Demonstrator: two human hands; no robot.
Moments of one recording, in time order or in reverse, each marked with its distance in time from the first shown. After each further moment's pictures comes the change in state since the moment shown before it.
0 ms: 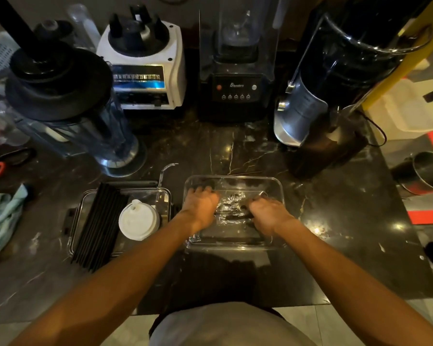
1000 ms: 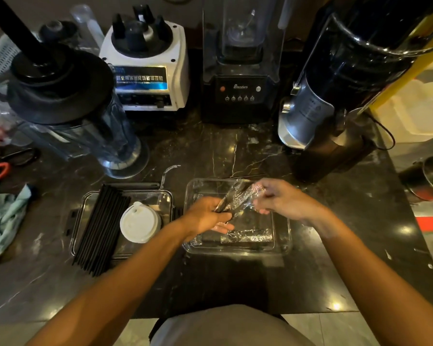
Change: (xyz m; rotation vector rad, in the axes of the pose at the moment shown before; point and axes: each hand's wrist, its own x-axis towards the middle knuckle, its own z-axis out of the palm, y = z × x) left_hand -0.026 0.005 -0.017 -1.509 -0.282 -0.202; right_hand -0.013 0.031 -0.046 1.114 -0.012 -0.050
